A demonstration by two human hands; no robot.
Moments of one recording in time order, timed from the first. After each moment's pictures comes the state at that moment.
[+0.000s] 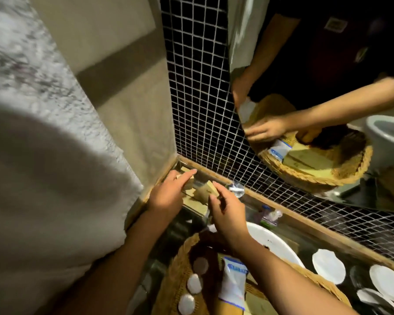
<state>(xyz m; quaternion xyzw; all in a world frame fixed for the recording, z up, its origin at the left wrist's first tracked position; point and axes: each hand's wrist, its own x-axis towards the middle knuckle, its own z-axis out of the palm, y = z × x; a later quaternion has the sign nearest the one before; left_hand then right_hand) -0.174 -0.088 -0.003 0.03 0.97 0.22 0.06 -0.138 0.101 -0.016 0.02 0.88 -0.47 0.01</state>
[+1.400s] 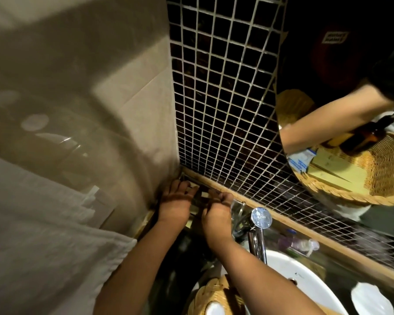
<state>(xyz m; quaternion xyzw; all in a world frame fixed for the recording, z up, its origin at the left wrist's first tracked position) -0.273 -0.093 -0.123 0.08 0.99 0.00 0.10 -0.241 0.029 -0.115 0.17 0.89 -0.42 0.07</state>
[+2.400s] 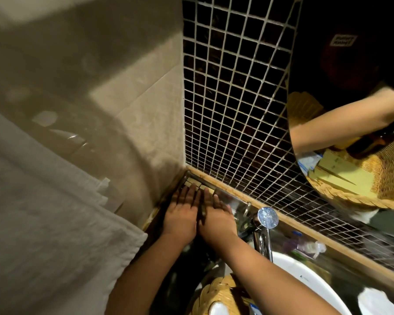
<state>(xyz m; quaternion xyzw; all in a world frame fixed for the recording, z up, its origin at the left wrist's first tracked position) -0.236 -0.090 -0.137 0.09 0.99 -0.02 0.14 -0.242 0.031 -0.134 -0.07 0.96 -0.15 0.22</state>
